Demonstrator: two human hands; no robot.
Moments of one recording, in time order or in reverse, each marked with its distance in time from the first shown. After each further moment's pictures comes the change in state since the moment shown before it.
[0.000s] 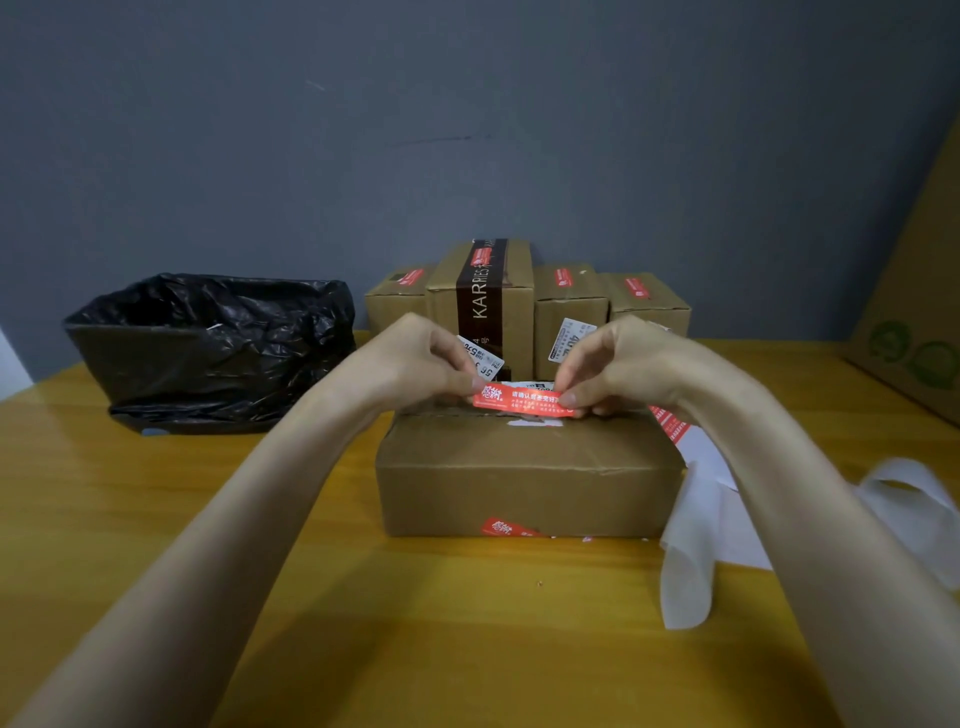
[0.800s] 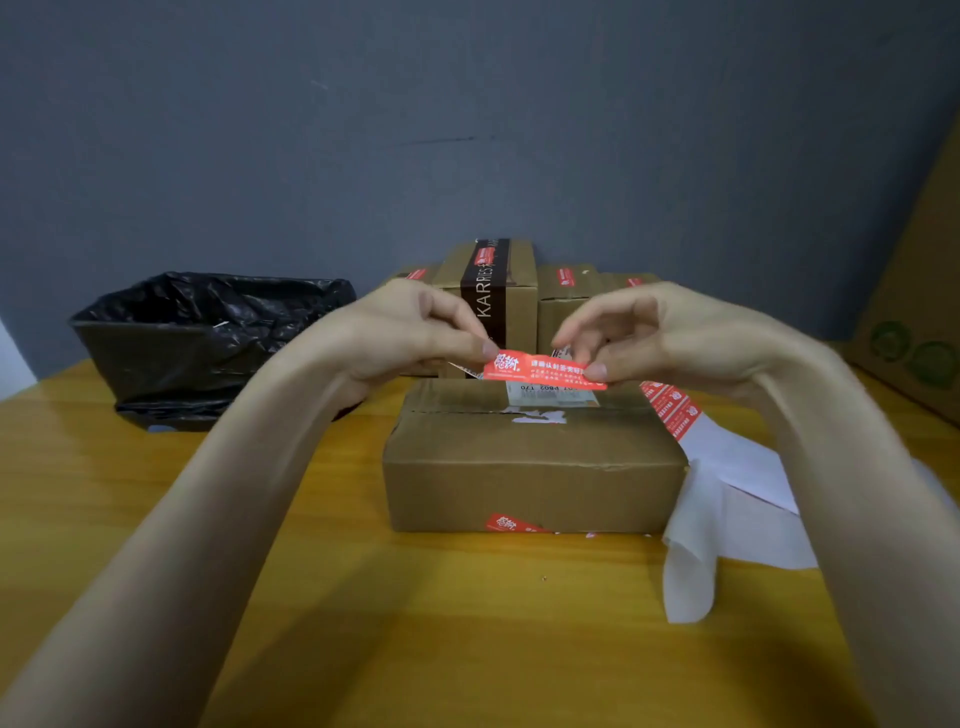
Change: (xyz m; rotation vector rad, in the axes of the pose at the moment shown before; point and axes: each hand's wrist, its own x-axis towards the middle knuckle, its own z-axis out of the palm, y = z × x) left_hand -0.013 0.012 -0.021 -0.279 -0.096 0.134; right_hand -0.014 0.002 -0.027 0.215 -0.189 -0.340
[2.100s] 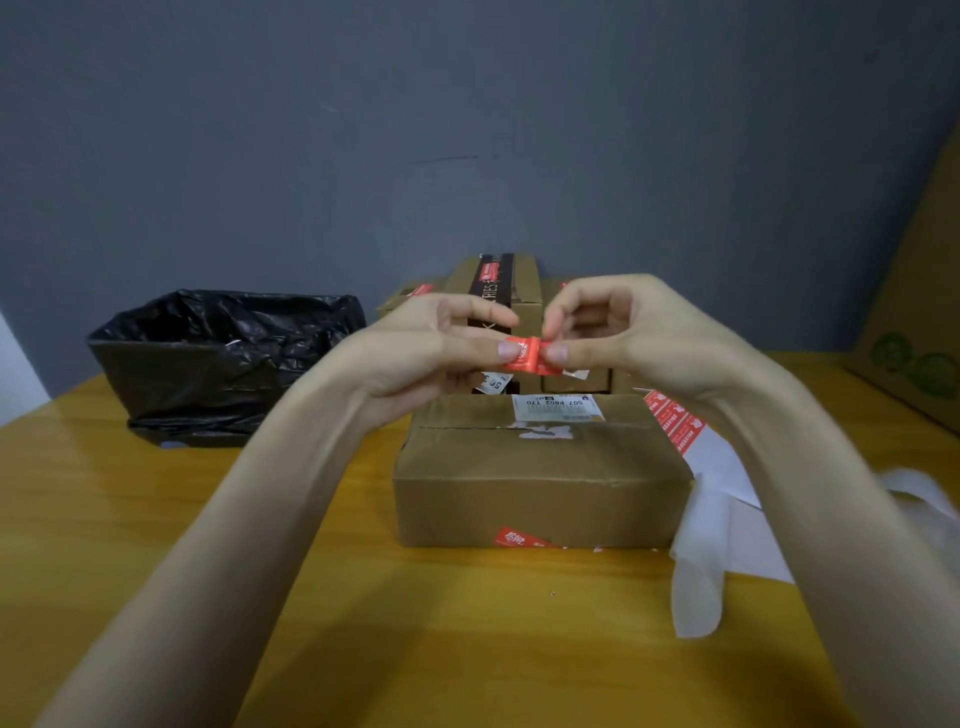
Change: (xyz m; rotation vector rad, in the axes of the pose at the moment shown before) left_hand 0.002 0.002 0.008 -0.430 -0.052 0.003; right_hand 0.008 -0.021 0.026 -0.016 0.167 -0.225
